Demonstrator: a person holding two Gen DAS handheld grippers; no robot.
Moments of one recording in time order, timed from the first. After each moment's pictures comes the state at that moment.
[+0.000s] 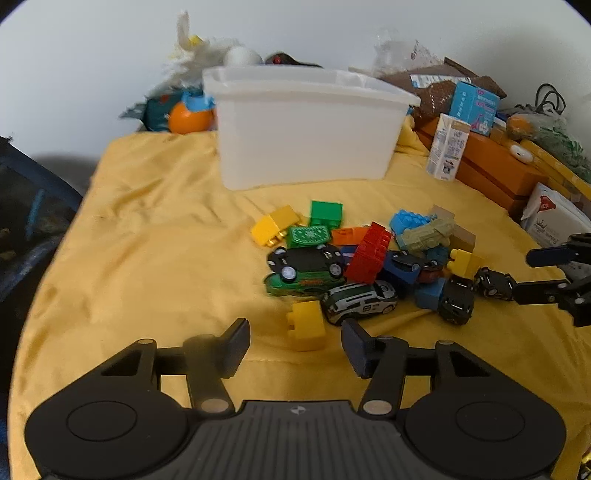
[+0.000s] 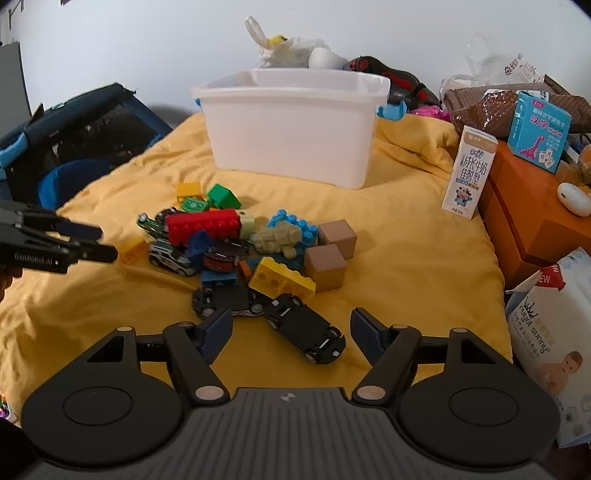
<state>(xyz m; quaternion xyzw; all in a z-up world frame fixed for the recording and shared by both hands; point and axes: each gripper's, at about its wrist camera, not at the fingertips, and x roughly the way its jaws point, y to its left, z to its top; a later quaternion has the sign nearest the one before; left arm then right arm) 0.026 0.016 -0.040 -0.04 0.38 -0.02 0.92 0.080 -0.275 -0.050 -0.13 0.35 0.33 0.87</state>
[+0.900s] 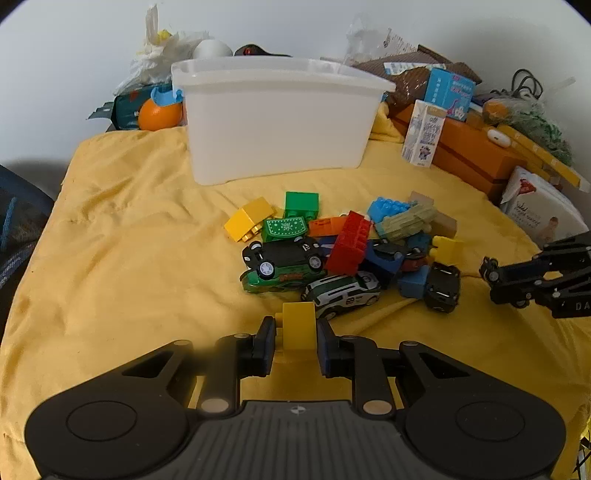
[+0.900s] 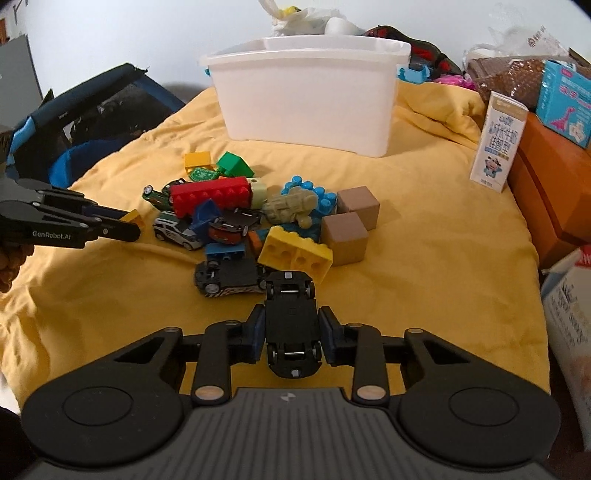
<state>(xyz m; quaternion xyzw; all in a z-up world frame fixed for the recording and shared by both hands) 0.028 0.015 -0.042 -0.02 0.38 -0.06 0.92 0.091 -0.272 -0.064 -0.12 0.39 0.36 0.84</state>
